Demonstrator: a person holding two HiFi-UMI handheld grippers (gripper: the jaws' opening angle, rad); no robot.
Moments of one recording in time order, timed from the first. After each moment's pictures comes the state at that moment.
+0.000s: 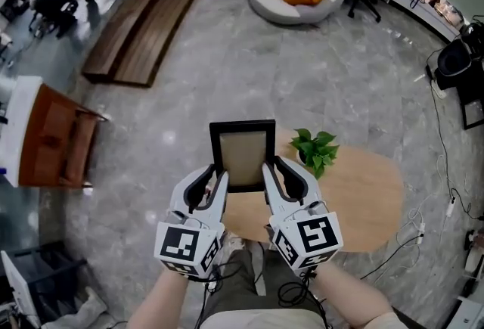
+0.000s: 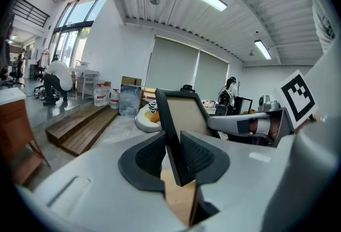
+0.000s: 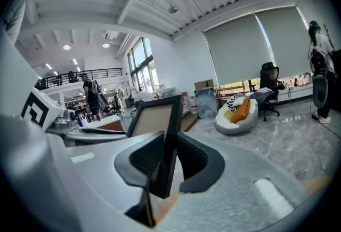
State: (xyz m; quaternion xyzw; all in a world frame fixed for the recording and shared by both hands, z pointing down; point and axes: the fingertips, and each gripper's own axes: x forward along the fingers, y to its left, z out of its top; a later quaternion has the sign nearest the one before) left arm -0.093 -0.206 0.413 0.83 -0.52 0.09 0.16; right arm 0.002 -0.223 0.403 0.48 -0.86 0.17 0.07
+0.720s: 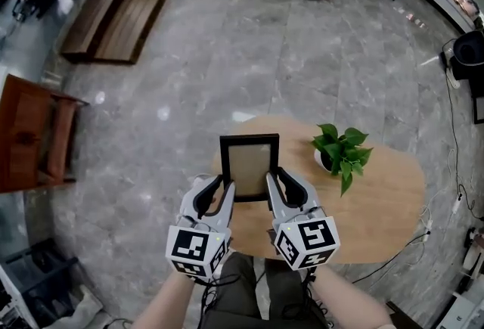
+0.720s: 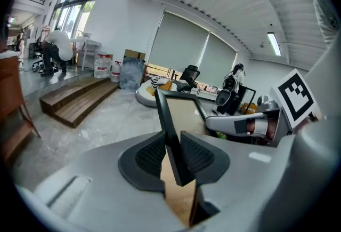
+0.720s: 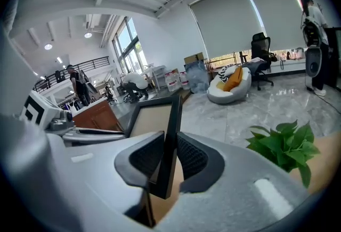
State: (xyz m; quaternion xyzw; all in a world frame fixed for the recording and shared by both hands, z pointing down) left arm -0.100 -0.239 0.630 0.81 -0.50 0.14 0.26; right arm -0.005 -0.259 0.626 0.48 -0.82 0.27 0.14
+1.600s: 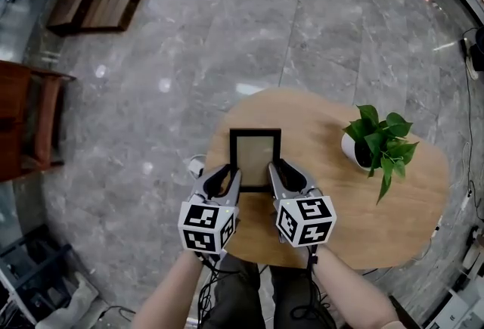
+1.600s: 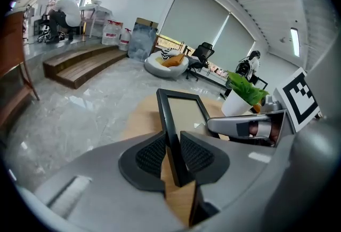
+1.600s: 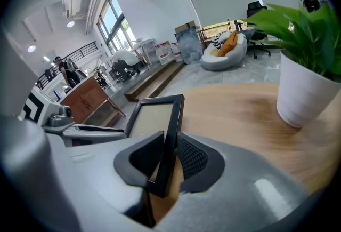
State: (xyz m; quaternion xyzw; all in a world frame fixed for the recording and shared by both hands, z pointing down) left arm -0.098 -0.226 0.837 0.76 -0.48 0.20 0.37; right arm -0.003 -0.243 0.838 0.46 -0.78 0.36 0.22
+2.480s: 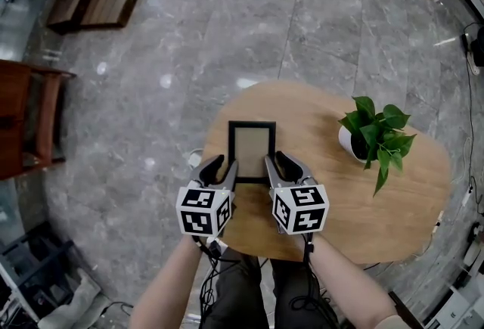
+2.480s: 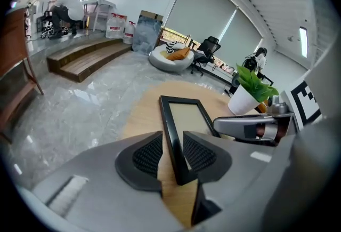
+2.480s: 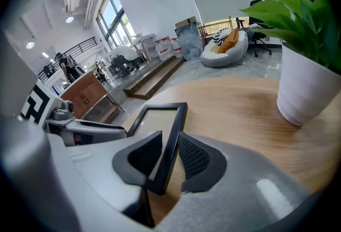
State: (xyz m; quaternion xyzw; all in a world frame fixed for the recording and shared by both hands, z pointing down) left arm -0.101 -0.227 0.858 0.74 -0.49 0.23 0.40; right arm 0.003 -0.240 0.857 0.46 -0.77 0.37 0.25
